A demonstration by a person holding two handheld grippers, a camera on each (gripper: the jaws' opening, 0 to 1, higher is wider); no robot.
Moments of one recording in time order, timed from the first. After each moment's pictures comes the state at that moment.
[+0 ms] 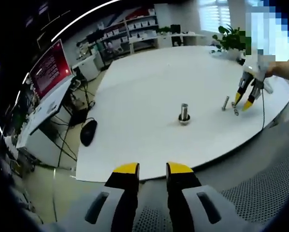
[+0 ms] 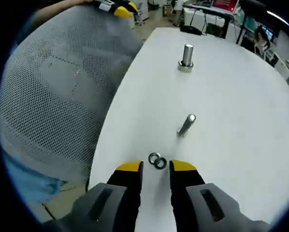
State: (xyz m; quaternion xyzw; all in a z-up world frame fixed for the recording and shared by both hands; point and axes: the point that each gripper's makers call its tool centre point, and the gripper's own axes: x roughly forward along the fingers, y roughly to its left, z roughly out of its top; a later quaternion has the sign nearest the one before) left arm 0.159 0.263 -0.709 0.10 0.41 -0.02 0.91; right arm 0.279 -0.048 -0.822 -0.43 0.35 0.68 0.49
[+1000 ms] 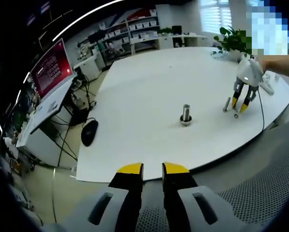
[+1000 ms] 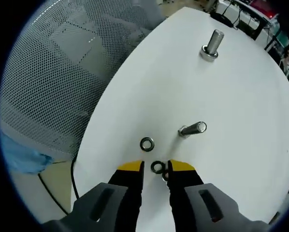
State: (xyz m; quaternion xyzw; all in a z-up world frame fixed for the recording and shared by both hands) left arm 0.160 0.262 -0.708 0.10 0.41 -0.02 0.91; right arm 0.286 -0.055 -0.838 -0.51 0.34 0.67 0.41
